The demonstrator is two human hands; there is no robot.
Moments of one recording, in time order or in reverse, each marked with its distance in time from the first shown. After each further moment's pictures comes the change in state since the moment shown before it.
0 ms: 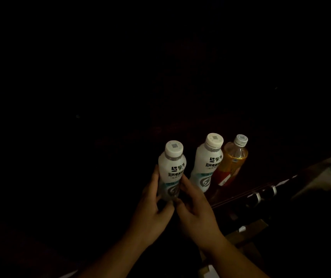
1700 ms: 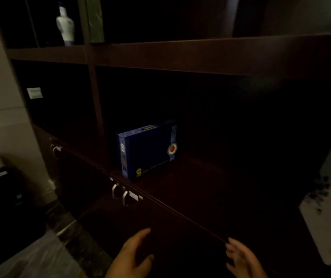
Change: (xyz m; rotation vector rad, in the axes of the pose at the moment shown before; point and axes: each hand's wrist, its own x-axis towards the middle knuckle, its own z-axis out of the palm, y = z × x) left_hand -0.598 -0.107 -0.476 0.196 1.007 -0.334; right_hand -0.156 -0.196 0.547 0.246 -0.691 0.440
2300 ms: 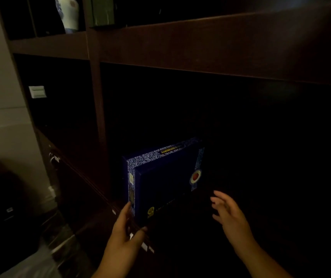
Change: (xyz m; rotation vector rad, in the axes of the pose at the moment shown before) left_hand 0.236 -0.005 -0.079 -0.400 0.262 -0.040; right_hand 0.235 -0.148 0.167 -0.232 -0.009 -0.332
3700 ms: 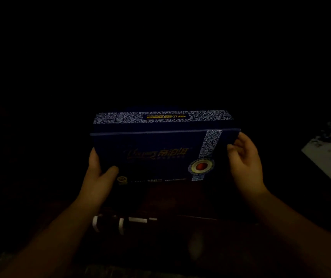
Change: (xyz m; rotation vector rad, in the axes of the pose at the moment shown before) left_hand 0.201 -0.017 -0.031 0.114 -0.485 0.144; right_hand -0.041 -0.003 0.034 -0.088 0.766 -0.115
